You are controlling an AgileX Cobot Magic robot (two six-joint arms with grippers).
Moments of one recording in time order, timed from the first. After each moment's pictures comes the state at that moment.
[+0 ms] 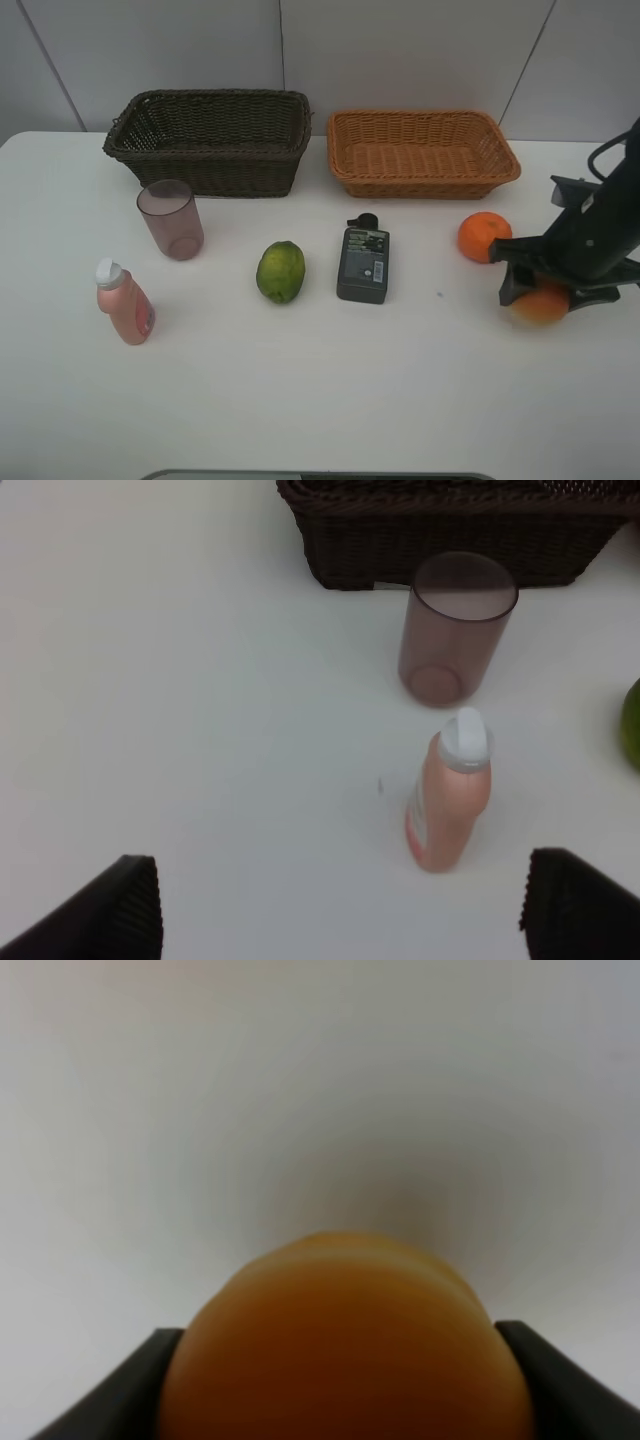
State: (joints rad) left arm -0.07 -0.01 -0.50 0.01 1.06 -0.04; right arm 0.10 1.62 -0.75 0.01 0.72 0.20
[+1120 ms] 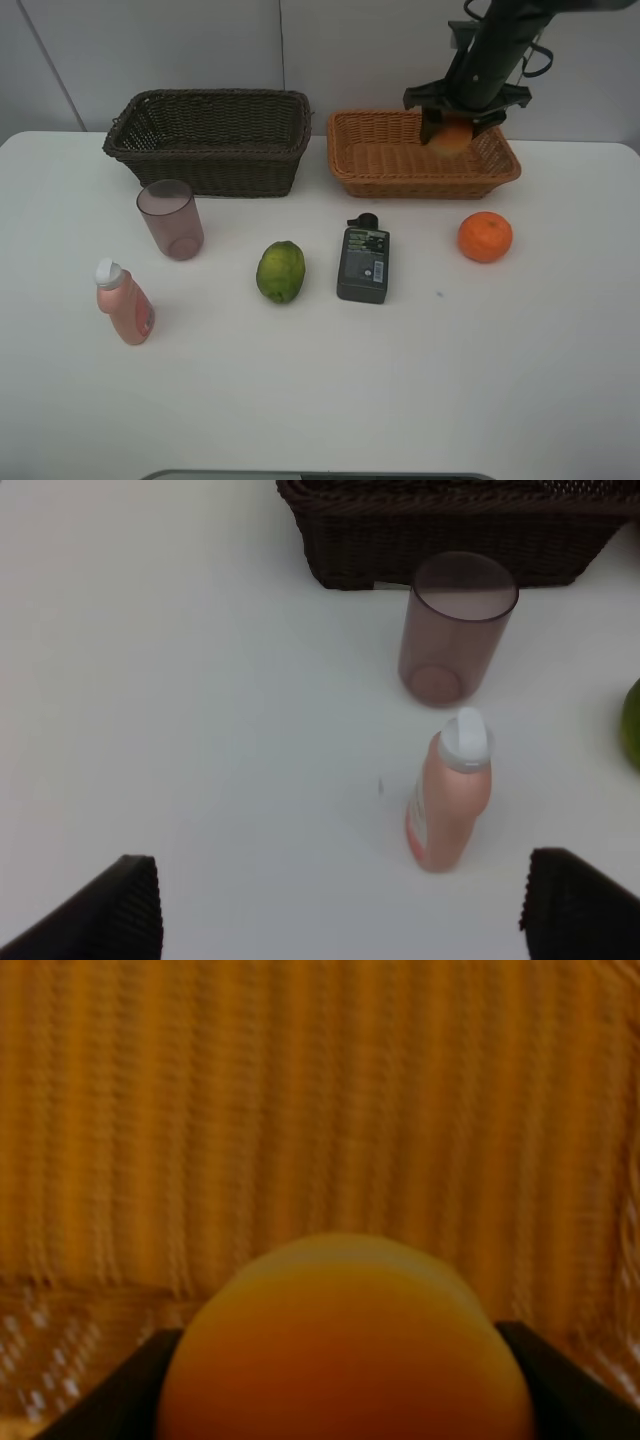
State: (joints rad) left arm -0.07 -0.01 -0.50 0.01 1.06 -0.04; right arm 0.24 2.14 -1.75 -0.11 0.91 0.15
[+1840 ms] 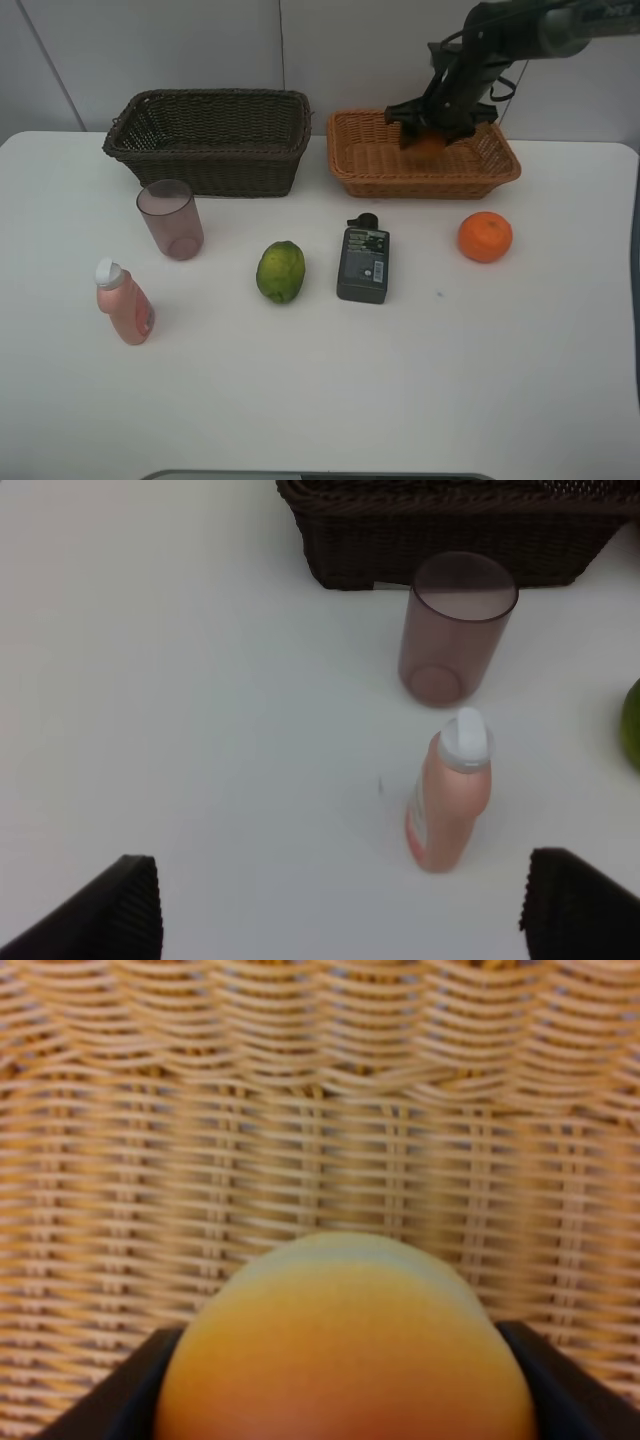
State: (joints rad) left arm -0.07 -0.01 -0.50 0.01 1.06 -0.04; right arm 0.24 2.27 -1.77 -0.11 0.69 0.15
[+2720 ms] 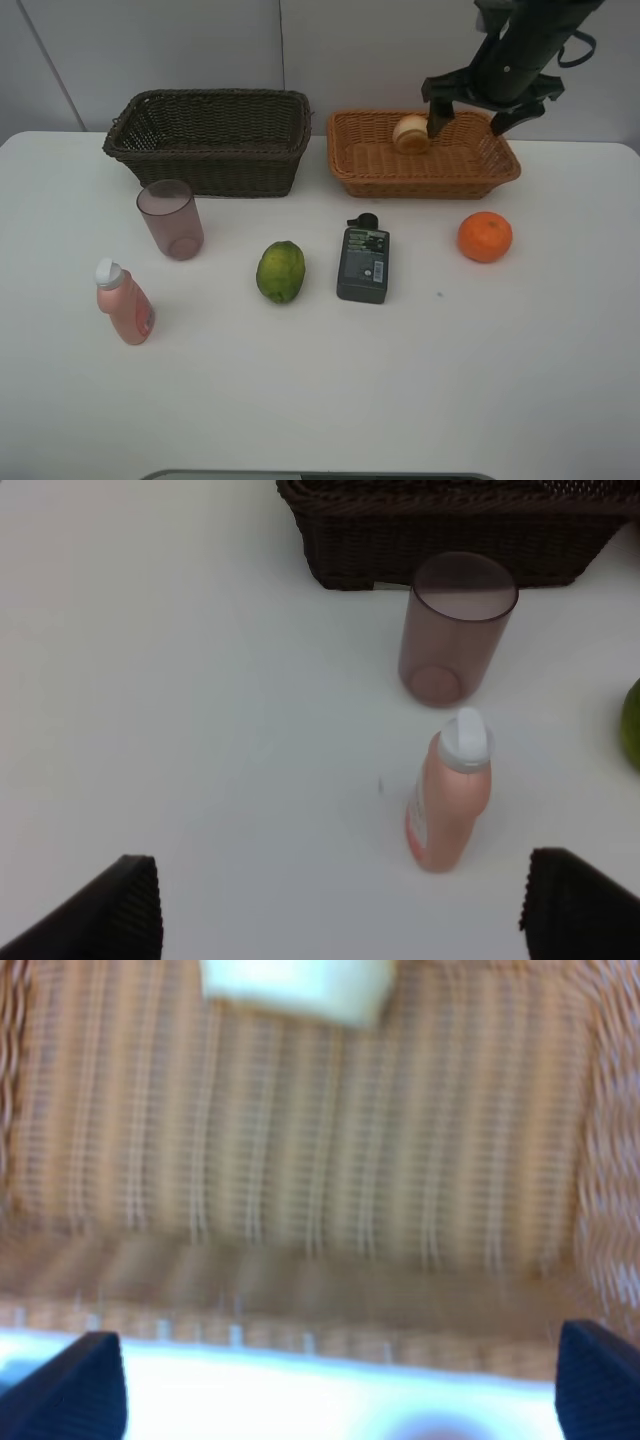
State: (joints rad) left arm -0.07 -0.01 -0.50 0.01 1.06 -0.04; right arm 0.24 1.87 -1.46 -0.12 0.82 0.17
